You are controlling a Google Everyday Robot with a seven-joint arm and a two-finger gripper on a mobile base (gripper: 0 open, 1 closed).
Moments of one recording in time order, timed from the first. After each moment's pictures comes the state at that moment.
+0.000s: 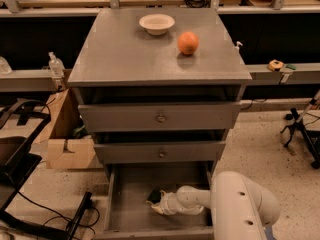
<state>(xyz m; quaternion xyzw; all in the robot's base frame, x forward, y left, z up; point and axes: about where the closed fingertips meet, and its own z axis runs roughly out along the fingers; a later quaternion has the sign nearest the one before) 0.576 0.010 0.104 -0.48 0.81 0.22 0.26</state>
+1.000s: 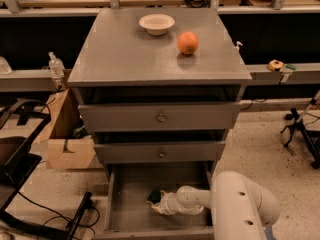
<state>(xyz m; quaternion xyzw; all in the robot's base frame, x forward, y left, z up) 0.576 0.010 0.104 -0.48 0.81 0.22 0.26</state>
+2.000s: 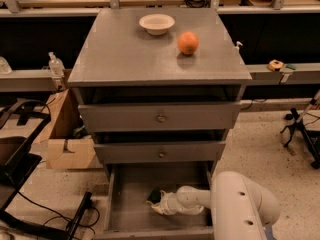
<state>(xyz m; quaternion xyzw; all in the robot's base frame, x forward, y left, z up) 0.576 0.010 0.105 -0.48 0.81 0.22 0.26</state>
